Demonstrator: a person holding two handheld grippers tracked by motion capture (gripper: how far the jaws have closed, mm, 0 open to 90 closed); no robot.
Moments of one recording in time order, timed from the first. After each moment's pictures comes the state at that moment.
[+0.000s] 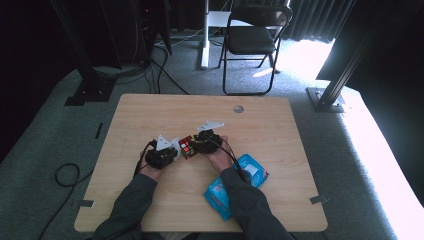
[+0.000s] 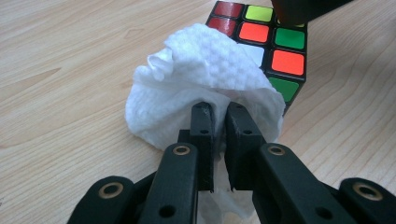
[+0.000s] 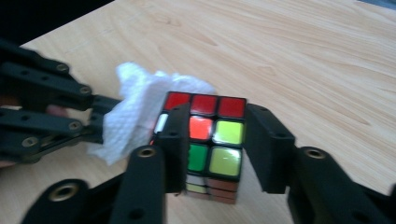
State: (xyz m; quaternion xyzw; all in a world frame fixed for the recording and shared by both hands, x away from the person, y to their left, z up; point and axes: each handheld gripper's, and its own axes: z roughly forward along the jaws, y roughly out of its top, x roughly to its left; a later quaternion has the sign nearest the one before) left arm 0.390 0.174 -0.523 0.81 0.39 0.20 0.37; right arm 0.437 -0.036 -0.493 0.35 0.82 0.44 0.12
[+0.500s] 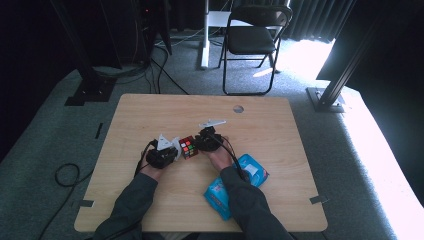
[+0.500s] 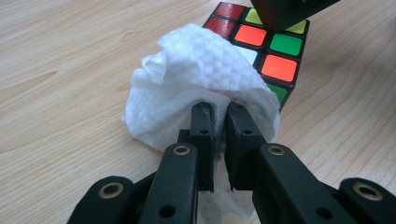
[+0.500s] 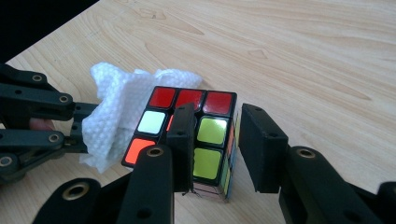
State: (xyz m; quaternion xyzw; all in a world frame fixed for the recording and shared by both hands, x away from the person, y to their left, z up) left arm 0.391 0.170 -0.523 0.82 0.39 0.20 0.37; right arm 0.447 -0.039 -0.498 0.40 0.81 0.43 0.08
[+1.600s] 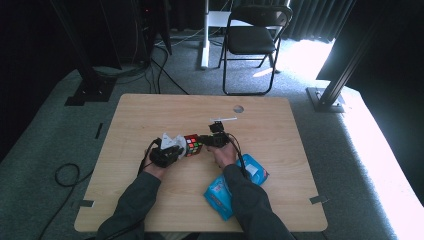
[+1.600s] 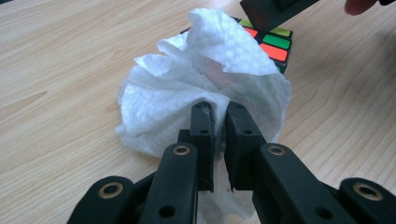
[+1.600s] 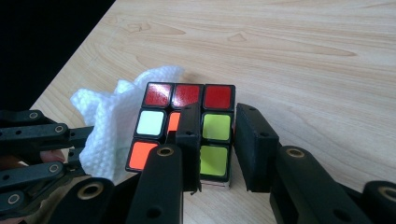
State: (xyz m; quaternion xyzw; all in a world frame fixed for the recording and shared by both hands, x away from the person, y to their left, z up) left arm 0.392 0.160 -0.516 0.82 0.38 0.21 0.38; right arm 0.461 -0.063 -0.499 0.49 0.75 0.44 0.00
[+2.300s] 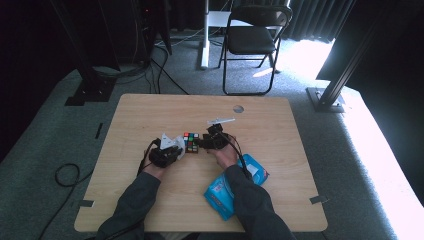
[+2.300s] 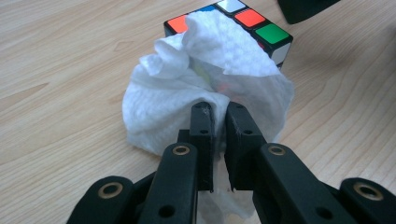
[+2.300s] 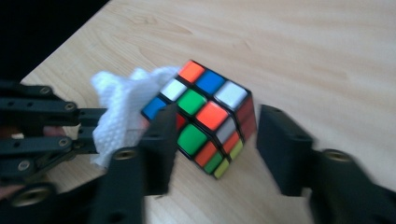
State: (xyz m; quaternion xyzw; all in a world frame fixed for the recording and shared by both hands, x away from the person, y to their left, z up) left arm 0.393 0.163 -0.519 0.81 0.39 0.21 0.38; right arm 0.450 -0.061 -0.491 0.43 0.79 0.44 0.05
